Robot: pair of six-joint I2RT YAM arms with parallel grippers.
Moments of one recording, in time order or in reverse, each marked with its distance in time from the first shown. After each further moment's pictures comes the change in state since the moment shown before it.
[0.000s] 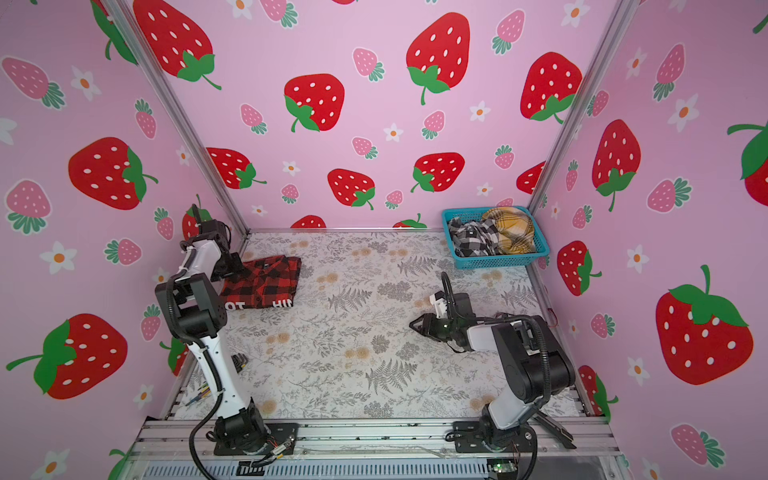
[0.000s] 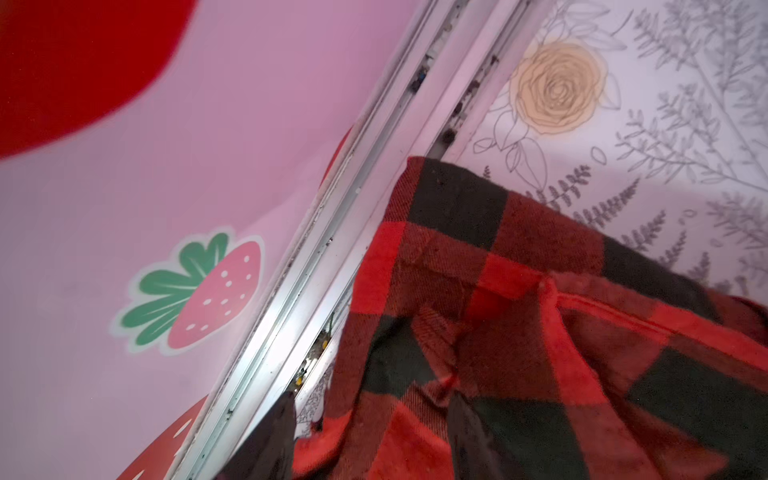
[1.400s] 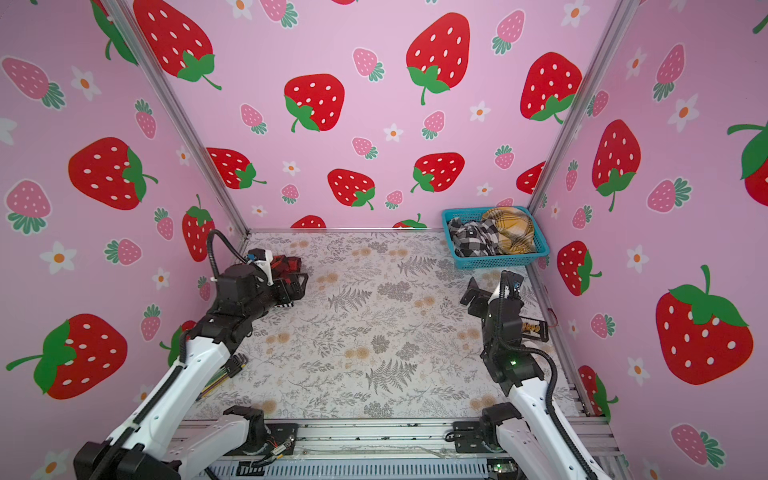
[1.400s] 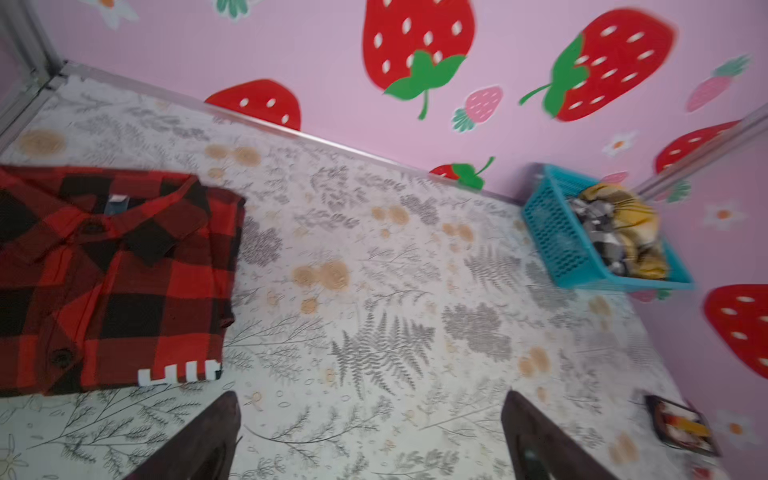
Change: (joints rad) left arm -0.494 -1.181 -1.210 0.663 0.322 -0.174; right arm -0.023 -0.886 -0.036 -0.305 1.141 -0.269
